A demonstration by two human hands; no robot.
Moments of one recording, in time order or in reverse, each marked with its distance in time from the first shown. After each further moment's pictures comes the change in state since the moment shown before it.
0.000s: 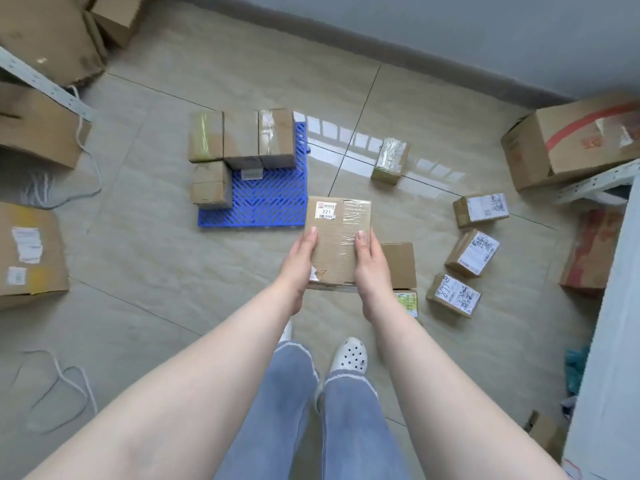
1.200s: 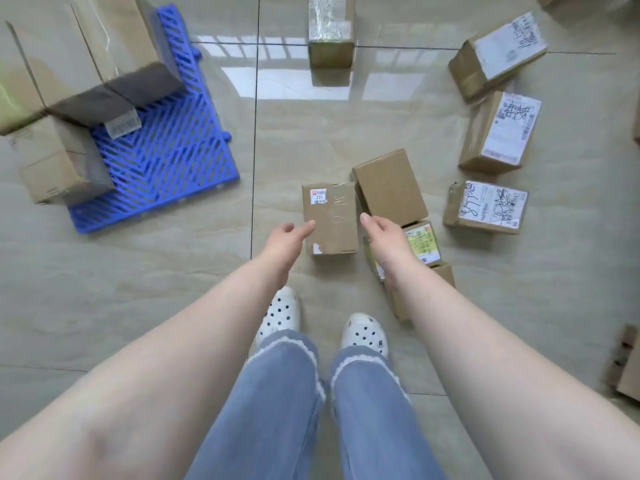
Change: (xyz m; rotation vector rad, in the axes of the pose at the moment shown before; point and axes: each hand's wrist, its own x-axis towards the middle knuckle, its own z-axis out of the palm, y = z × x) left_hand 0.225 -0.185 0.025 0.517 -0.006 -0.343; right_hand 0.174 0.240 -0.069 -0.023 0.170 0.372
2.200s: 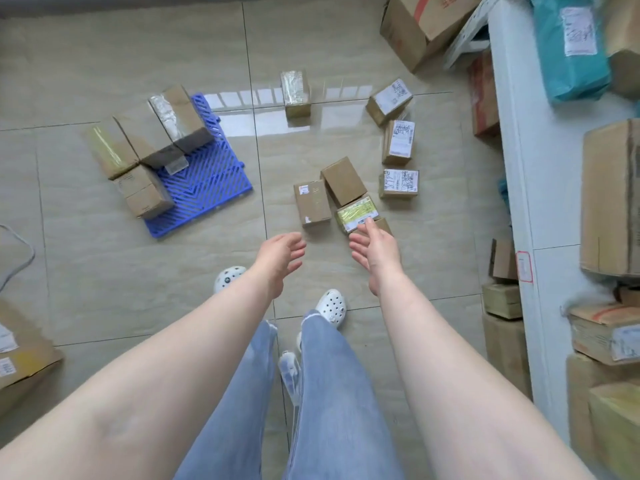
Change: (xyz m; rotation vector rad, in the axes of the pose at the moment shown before) left_hand -0.358 -0.001 -0.081 -0.141 -0.122 0.081; right_hand -0.377 -0.056 -0.034 0.559 0.220 0.056
